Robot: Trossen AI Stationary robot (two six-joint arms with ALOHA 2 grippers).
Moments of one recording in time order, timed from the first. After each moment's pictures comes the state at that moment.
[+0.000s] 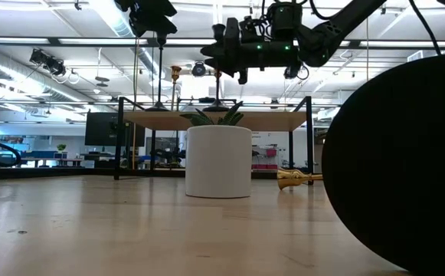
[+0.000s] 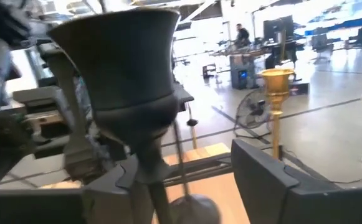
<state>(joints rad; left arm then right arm) 0.02 1.12 1.06 -0.49 -0.09 -0.12 -0.41 1.80 1.15 0.73 -0.23 0.17</state>
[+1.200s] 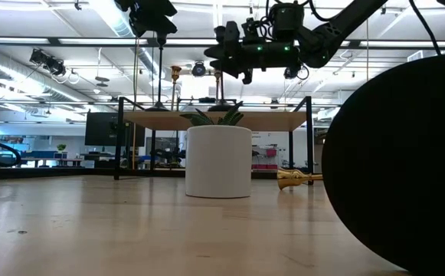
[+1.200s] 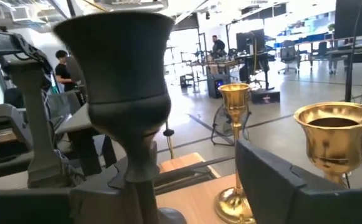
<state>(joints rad) 0.02 1.12 1.06 -0.48 -0.09 -0.12 -0.43 1.80 1.15 0.76 -0.15 0.16</state>
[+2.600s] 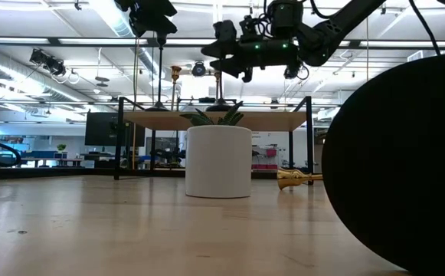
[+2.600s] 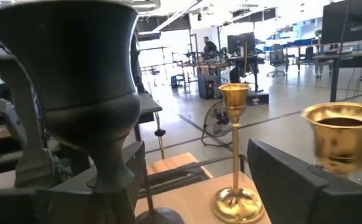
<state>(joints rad) 0.02 1.12 1.06 -0.48 -0.09 -0.12 -0.40 1.80 1.15 0.75 -0.07 0.12</state>
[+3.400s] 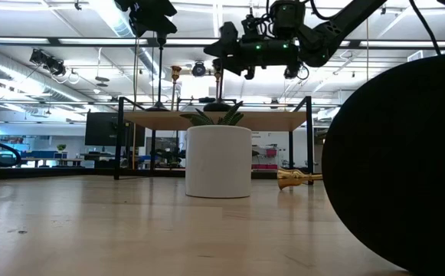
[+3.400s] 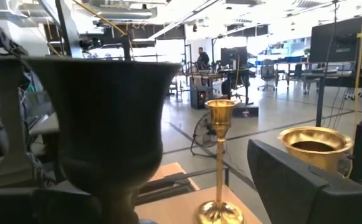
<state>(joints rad) 0.02 1.12 1.06 -0.48 -0.09 -0.12 -0.42 1.80 1.15 0.79 -0.06 0.06</state>
